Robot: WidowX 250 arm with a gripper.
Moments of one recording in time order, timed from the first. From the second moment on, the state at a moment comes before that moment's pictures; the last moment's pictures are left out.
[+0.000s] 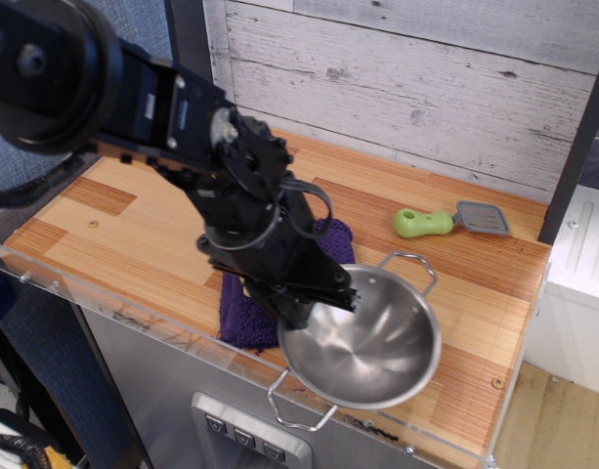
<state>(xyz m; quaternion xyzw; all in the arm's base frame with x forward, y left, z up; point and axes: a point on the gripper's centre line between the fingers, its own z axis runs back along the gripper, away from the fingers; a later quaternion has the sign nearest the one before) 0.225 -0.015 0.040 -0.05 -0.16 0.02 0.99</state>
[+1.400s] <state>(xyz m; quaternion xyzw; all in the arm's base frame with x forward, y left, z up) 0.247 -0.006 0.017 -0.03 -0.11 -0.01 0.99</state>
